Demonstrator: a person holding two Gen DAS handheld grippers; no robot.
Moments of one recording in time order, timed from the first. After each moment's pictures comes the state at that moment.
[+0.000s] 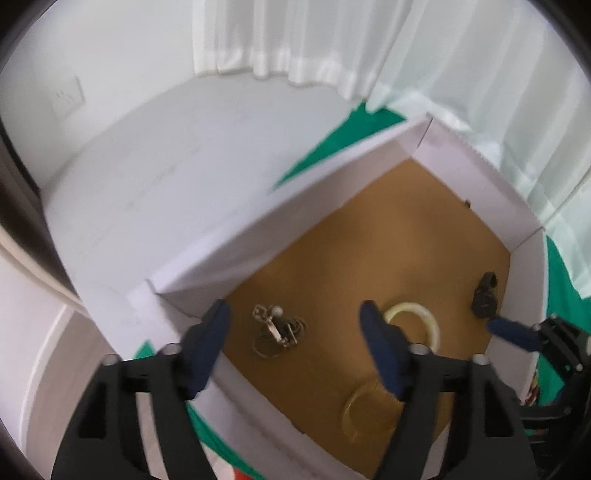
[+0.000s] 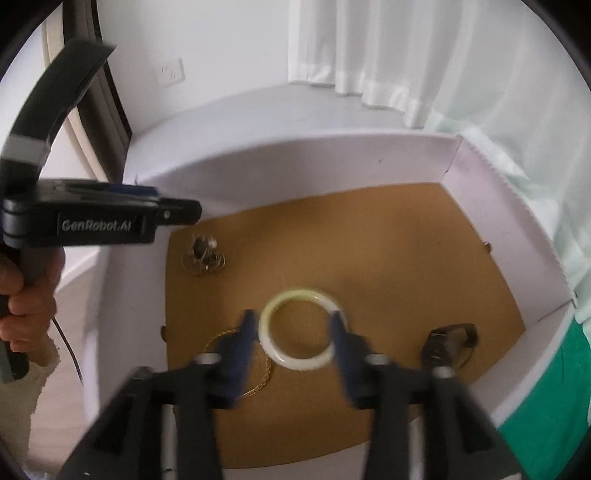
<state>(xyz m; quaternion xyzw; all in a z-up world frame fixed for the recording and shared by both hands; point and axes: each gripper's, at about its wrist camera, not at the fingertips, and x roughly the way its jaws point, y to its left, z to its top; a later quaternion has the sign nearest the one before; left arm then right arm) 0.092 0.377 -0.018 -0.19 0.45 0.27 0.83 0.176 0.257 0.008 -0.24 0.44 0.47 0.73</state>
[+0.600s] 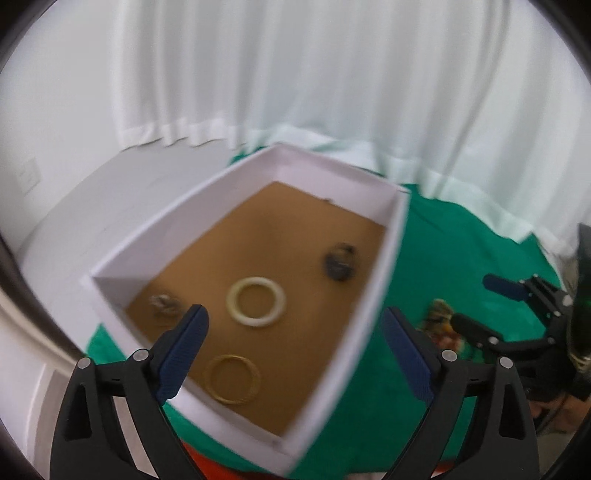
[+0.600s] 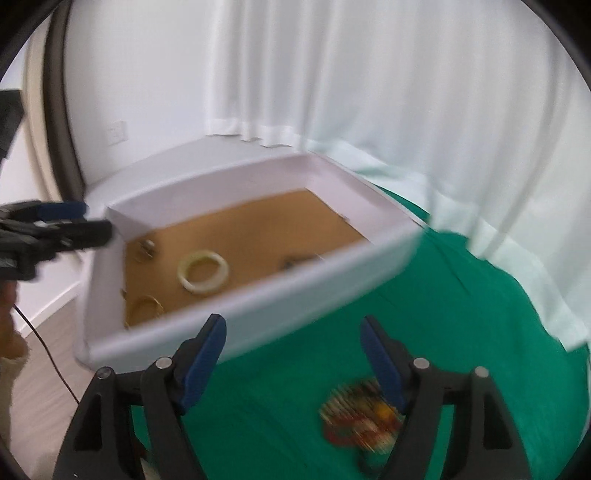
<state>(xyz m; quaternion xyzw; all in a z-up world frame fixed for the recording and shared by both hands) 0.061 0.197 0.056 -0.11 0.38 0.14 0.91 0.152 0.050 0.068 -0.19 0.38 0.34 0.84</state>
